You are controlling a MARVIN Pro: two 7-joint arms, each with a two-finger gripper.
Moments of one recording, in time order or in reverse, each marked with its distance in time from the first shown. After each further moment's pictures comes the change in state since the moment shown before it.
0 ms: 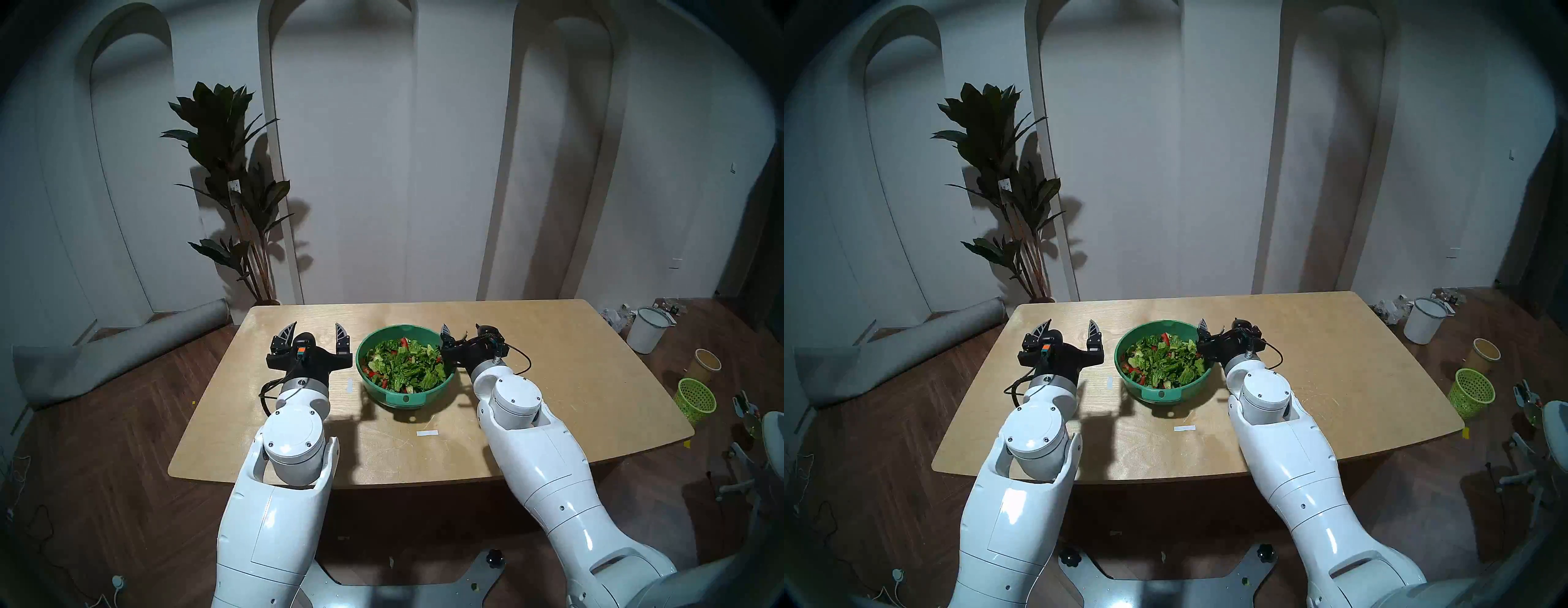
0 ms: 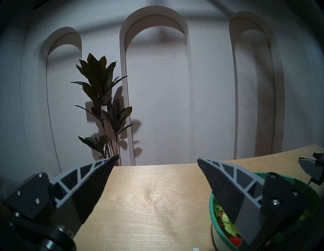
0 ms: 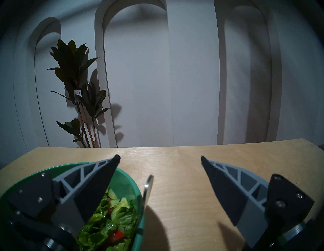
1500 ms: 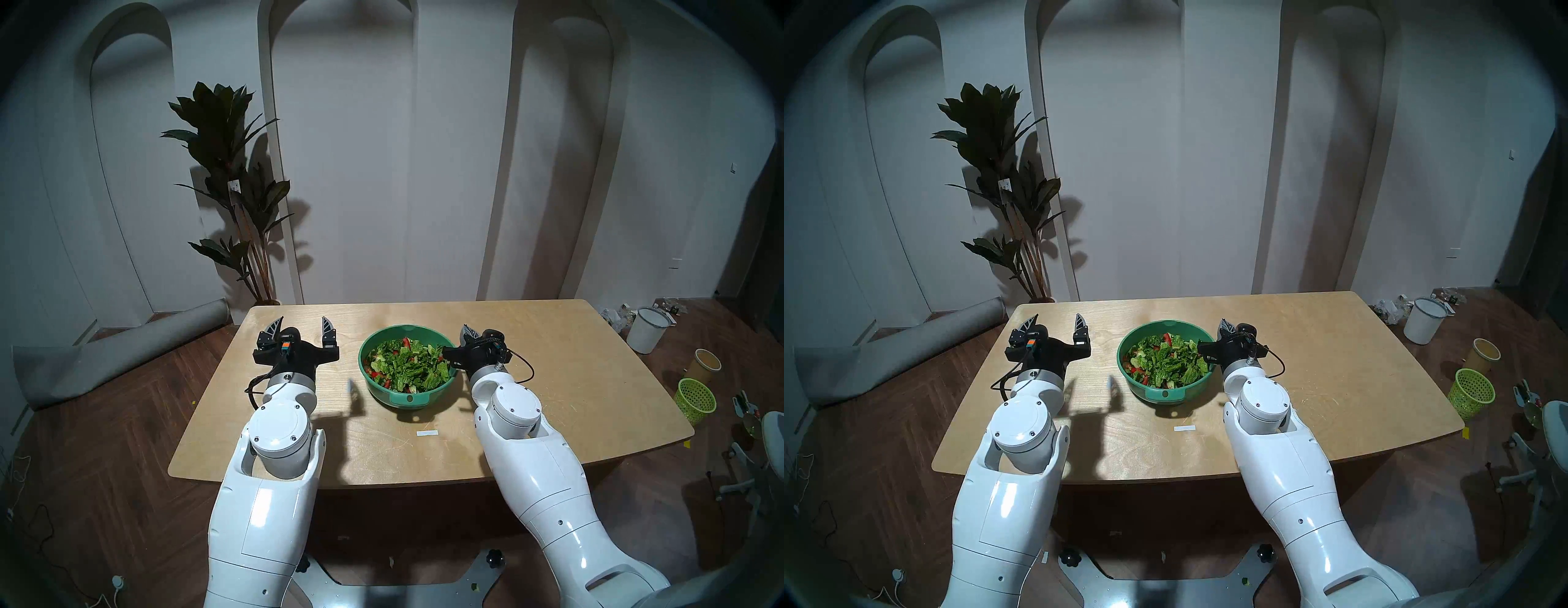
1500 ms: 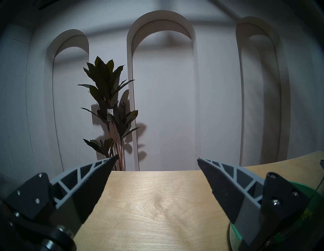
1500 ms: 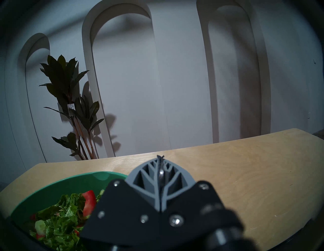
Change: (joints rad) left arm -0.013 0.006 -0.056 0.006 -0.029 -0.032 -0.027; right arm -0.064 -0.032 0.016 -0.068 0.043 -0.040 -0.050
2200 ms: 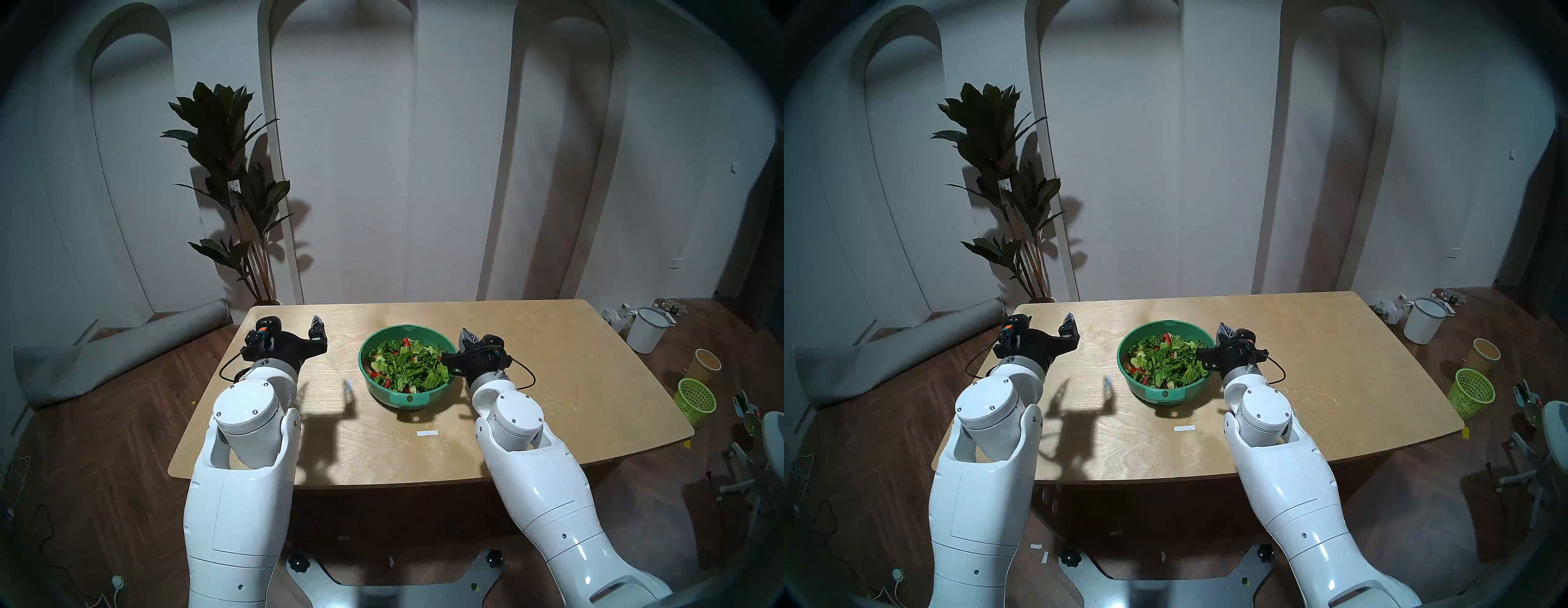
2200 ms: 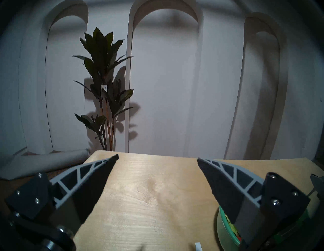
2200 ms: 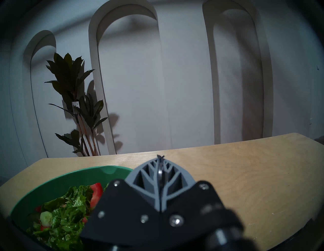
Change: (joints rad) left arm -0.021 0.002 -0.089 -0.138 -0.173 0.334 -0.097; right arm -0.051 0.017 -0.018 -0.055 -0.030 -0.004 0.002
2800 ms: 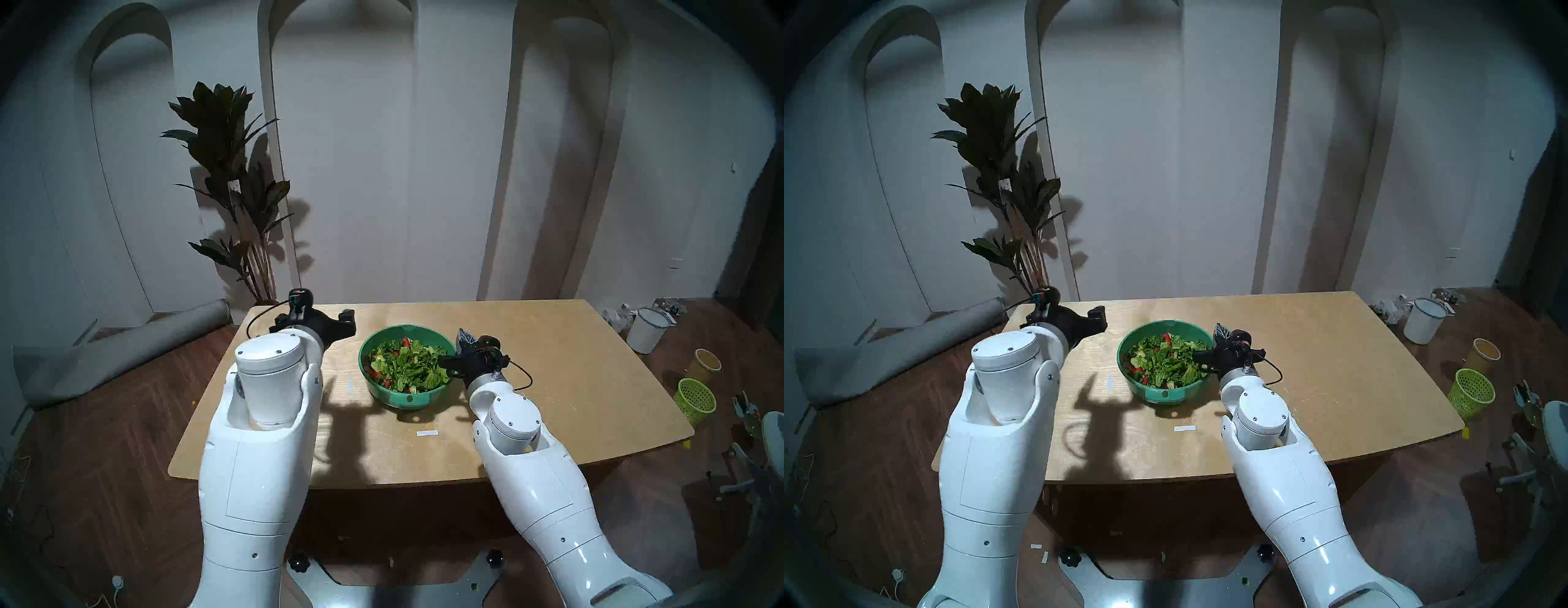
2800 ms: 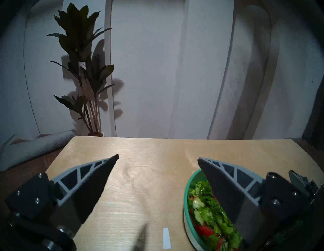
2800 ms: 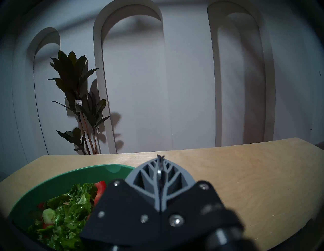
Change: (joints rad) left arm -0.159 -0.030 0.134 -0.027 0.020 0.392 0.056; right arm -0.007 0.002 -0.017 -0.011 -0.027 -0.003 -0.009
